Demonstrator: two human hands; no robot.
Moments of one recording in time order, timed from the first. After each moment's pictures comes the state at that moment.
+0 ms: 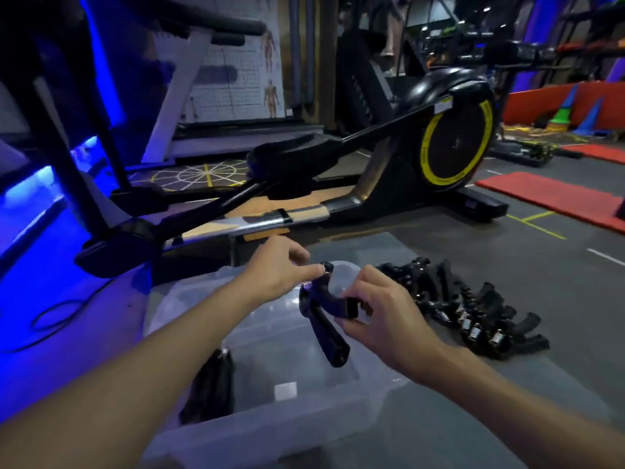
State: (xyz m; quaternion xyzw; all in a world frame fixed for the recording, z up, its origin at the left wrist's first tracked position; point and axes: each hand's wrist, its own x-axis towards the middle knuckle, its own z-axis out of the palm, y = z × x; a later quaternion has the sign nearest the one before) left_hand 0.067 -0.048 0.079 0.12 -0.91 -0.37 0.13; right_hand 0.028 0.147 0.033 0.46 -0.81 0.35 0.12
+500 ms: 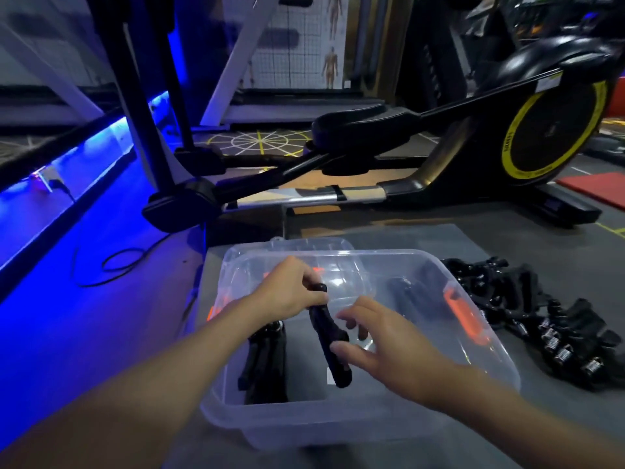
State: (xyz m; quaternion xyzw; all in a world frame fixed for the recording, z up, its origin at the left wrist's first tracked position) left_hand 0.097 -0.146 -0.019 0.14 -0.91 -0.40 0.07; right_hand 0.050 0.064 -0.019 0.51 -0.82 0.24 -0.07
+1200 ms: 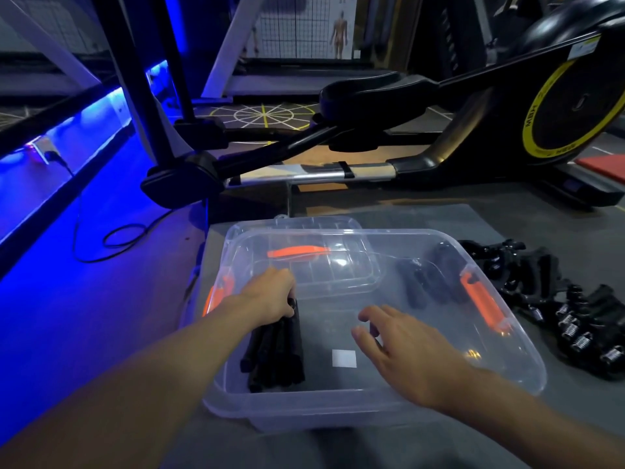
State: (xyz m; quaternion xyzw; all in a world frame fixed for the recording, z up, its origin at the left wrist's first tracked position) left_hand 0.095 -0.185 -0.091 0.21 -0.96 -0.17 -0.06; right_hand 0.058 0.067 -0.036 0.43 -0.89 0.12 -0.10
